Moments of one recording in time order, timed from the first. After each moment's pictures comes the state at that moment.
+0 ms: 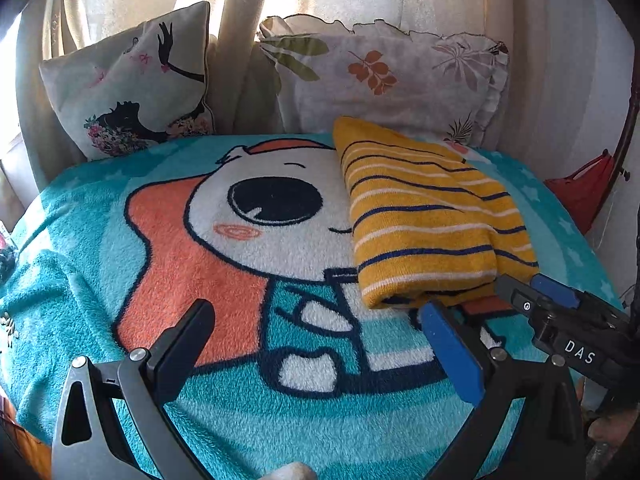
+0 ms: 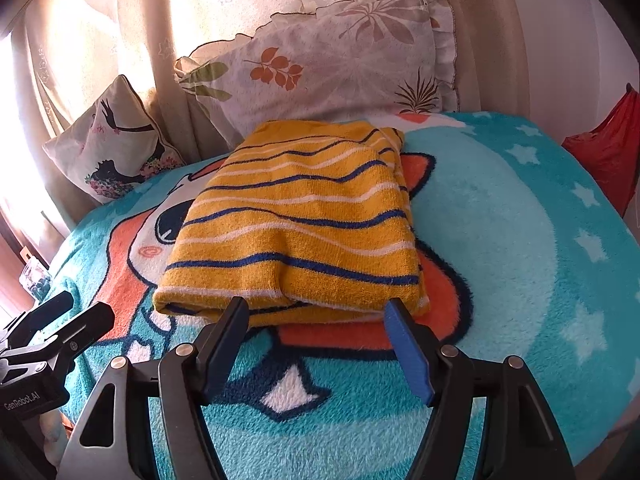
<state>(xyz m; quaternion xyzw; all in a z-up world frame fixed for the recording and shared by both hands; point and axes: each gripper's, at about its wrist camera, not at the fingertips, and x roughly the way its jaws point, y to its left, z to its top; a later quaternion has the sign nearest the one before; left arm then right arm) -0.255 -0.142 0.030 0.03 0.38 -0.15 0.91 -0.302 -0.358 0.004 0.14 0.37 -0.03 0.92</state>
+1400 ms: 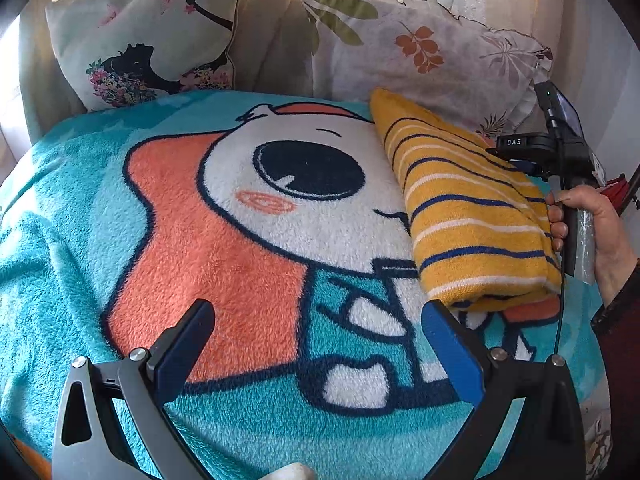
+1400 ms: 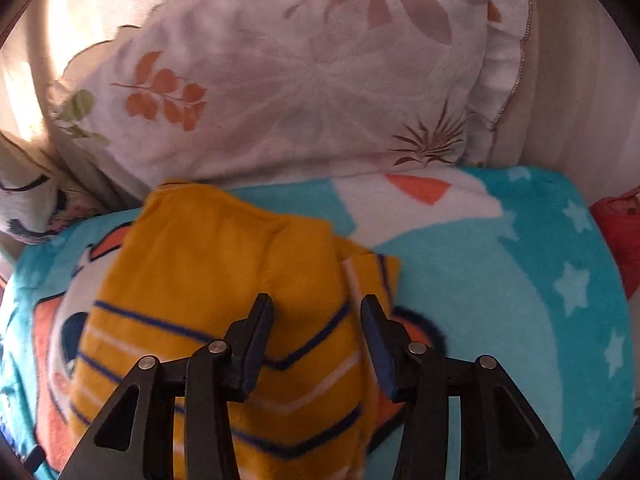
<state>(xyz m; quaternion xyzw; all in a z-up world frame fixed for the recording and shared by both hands) -0.216 -0.109 -0.004 -0.02 0.43 -0.14 0.89 -0.072 -0.448 0.003 0.10 0.45 -0.11 0.88</state>
